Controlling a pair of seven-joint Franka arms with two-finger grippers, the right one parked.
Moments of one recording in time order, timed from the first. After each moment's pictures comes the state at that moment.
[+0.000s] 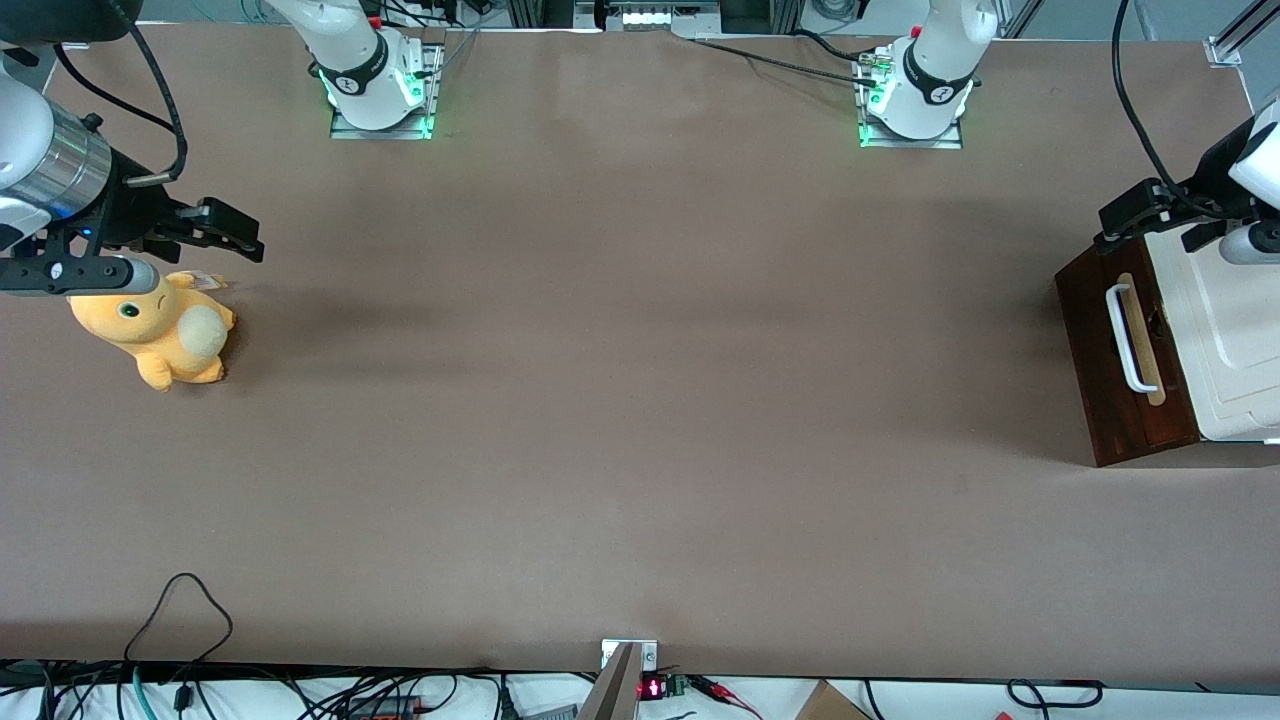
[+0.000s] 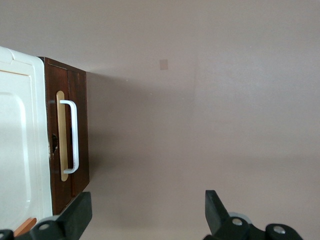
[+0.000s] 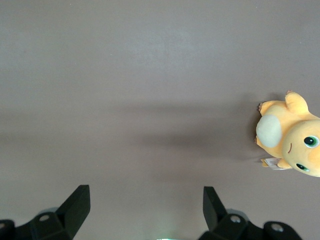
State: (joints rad) arm 0.00 -0.05 0.02 -1.66 -0.01 1.61 -0.03
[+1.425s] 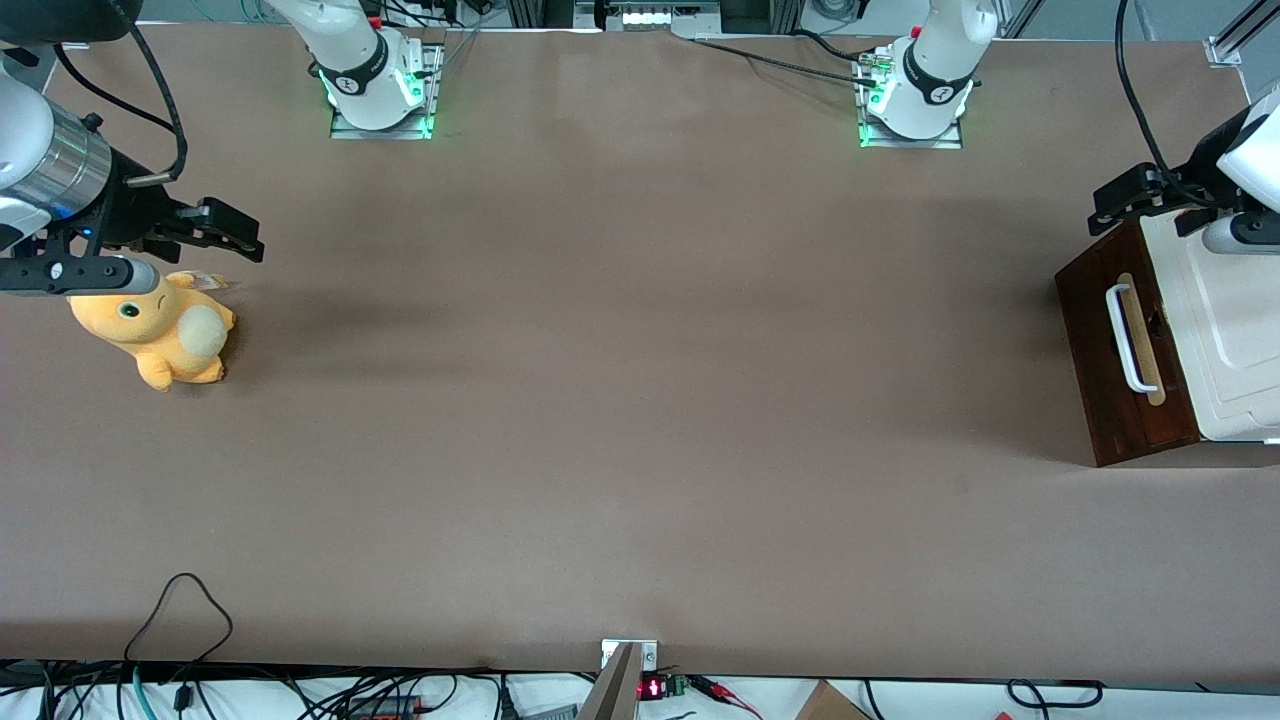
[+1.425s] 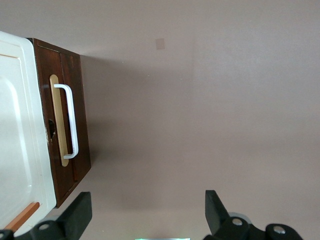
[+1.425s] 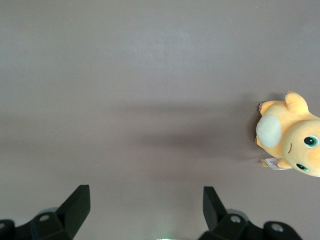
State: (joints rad) arm 0.00 -0.05 0.01 -1.65 0.00 1.53 0.01
